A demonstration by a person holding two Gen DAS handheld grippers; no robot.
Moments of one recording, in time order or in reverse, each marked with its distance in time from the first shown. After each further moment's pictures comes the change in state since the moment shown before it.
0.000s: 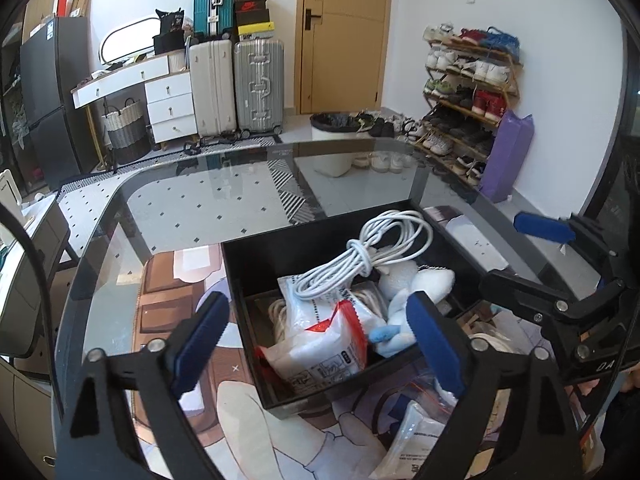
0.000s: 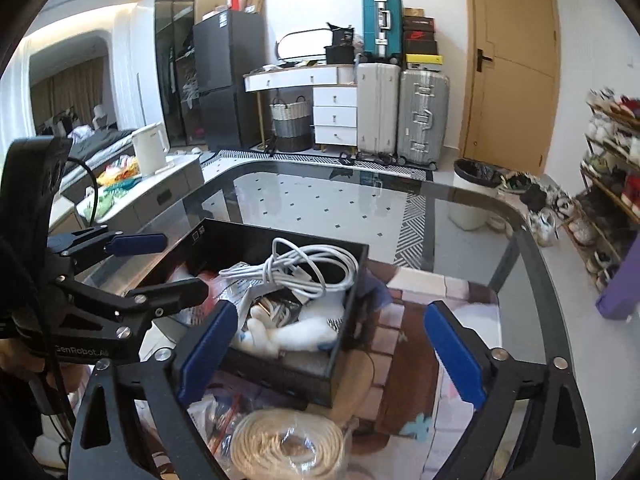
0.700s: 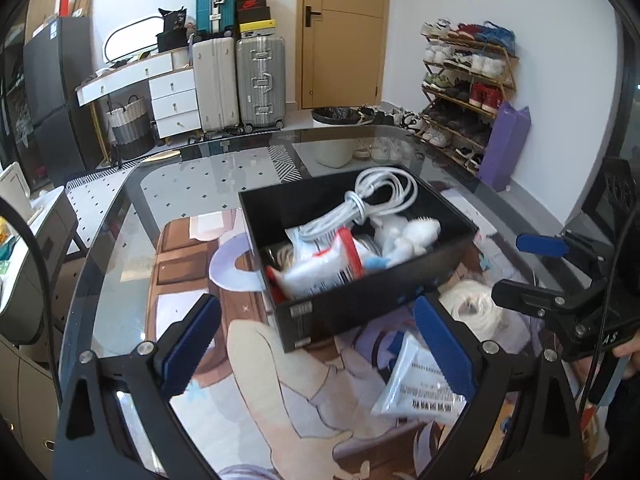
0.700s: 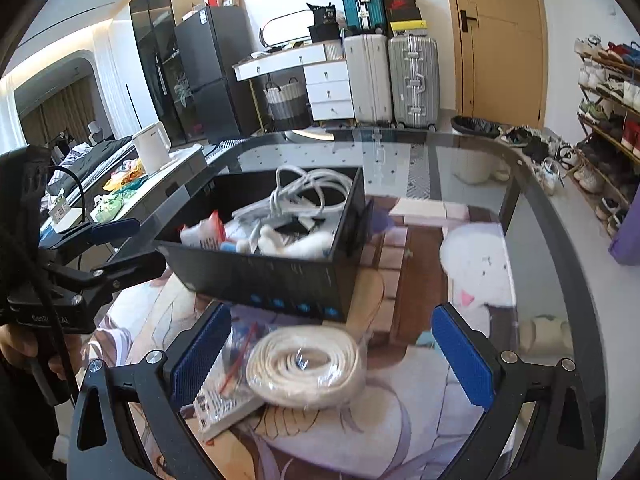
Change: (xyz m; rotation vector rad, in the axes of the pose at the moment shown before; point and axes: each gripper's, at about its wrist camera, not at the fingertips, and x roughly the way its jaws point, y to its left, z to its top) left arm -0.028 -0.004 -0.042 0.016 0.023 0.015; right arm -0.021 -0.002 -0.052 0.099 0.110 0.054
